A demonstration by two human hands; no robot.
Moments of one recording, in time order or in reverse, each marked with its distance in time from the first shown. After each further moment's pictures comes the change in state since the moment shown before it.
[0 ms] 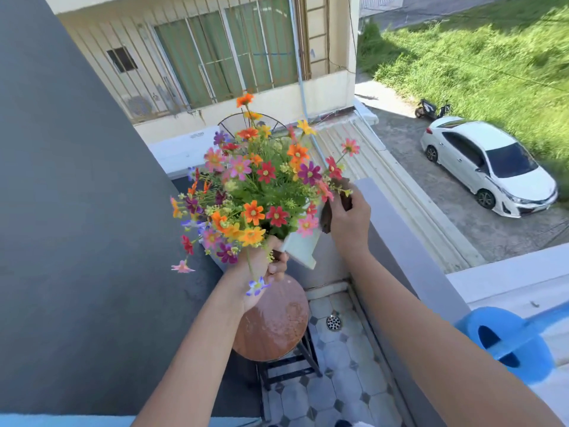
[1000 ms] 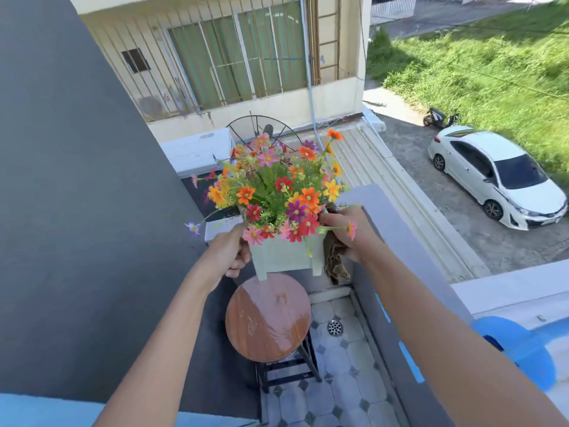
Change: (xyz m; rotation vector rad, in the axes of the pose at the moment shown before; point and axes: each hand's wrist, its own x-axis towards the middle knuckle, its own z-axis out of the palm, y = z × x) left_hand 0.018 0.021 -0.063 0.429 0.219 0.140; right_hand 0.011 0.001 0.000 -0.065 -0.358 0.427
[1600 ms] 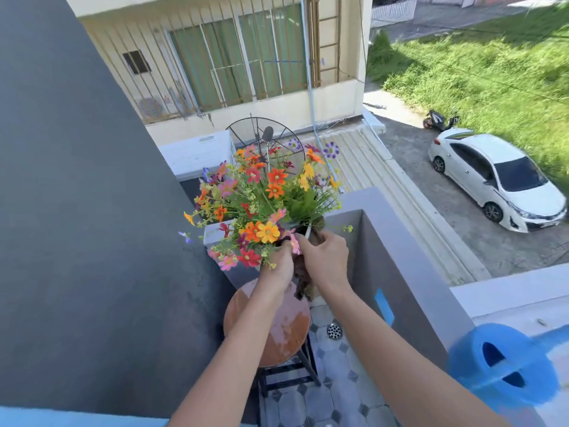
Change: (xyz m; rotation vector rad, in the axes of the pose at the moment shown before) left_hand -0.001 -0.012 0.100 -0.084 0.091 -0.096; right_hand -0.047 0.023 0.049 -0.155 0.285 -0.275
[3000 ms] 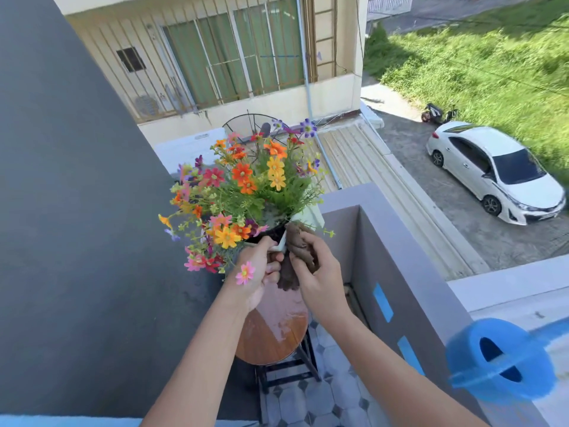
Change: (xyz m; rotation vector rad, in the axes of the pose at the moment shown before) left_hand -0.023 0.023 -0.033 -0.423 -0.149 -0.027; right_hand -0.040 0.018 -0.012 0.191 -0.161 -0.249
